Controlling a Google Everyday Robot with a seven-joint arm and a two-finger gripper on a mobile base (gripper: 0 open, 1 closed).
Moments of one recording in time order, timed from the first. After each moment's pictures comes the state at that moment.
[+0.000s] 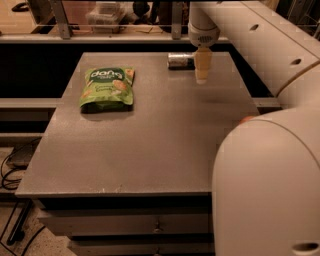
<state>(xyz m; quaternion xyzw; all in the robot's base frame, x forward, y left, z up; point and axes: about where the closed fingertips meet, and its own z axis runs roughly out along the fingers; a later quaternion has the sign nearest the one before) 0.761 -0.122 0.914 -0.68 0.70 -0.19 0.14</state>
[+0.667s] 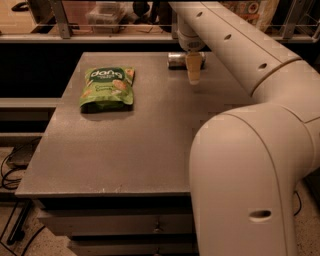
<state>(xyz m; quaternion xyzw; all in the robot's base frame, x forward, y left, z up) 0.799 -0.106 0.888 -0.69 0.68 -0.22 0.13</state>
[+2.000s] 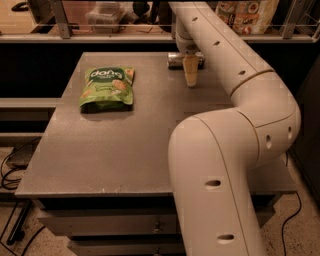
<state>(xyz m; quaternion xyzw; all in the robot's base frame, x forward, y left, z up) 0.826 -0.098 0.858 -0.72 0.66 -0.18 0.12</state>
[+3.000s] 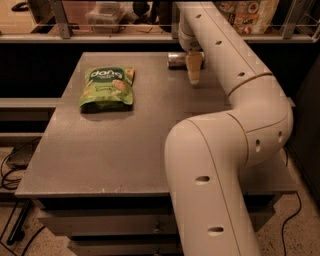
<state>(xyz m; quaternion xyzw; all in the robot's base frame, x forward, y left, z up) 0.825 -0.104 0.863 -0.73 0.65 -0.16 0.12</state>
